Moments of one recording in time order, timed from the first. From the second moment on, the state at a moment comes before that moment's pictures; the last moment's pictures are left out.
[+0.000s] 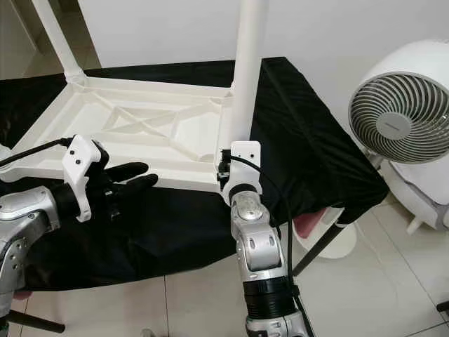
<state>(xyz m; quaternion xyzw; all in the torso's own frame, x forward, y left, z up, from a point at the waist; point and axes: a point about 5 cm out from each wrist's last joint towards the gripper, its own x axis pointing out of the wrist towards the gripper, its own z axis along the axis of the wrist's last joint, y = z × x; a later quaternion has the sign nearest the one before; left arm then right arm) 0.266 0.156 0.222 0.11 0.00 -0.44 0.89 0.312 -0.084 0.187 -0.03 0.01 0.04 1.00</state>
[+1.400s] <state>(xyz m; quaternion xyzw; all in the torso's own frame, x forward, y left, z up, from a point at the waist) 0.264 0.157 0.220 0.11 0.00 -0.45 0.89 0.338 -0.071 0.180 -0.16 0.06 0.49 0.85</state>
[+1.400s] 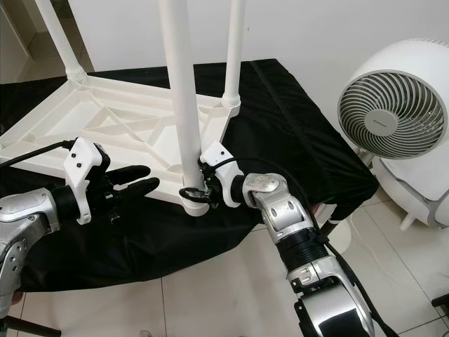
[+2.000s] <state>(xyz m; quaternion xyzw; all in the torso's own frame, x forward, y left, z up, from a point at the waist) 0.263 0.157 0.218 0.11 0.01 -0.45 0.89 0.324 -0.066 0.170 -0.03 0.07 0.13 0.99</state>
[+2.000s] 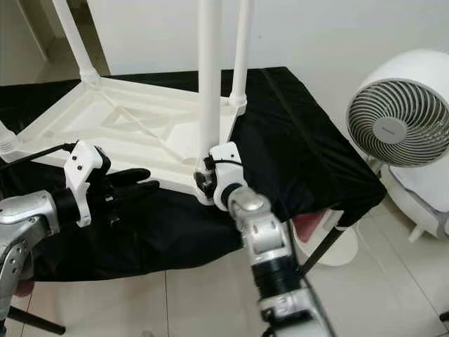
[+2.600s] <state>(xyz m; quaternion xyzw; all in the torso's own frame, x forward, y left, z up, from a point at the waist) 0.262 0.154 0.217 0.11 0.01 -0.45 0.88 0.311 -0.057 0.175 -0.06 0.02 0.12 0.99</state>
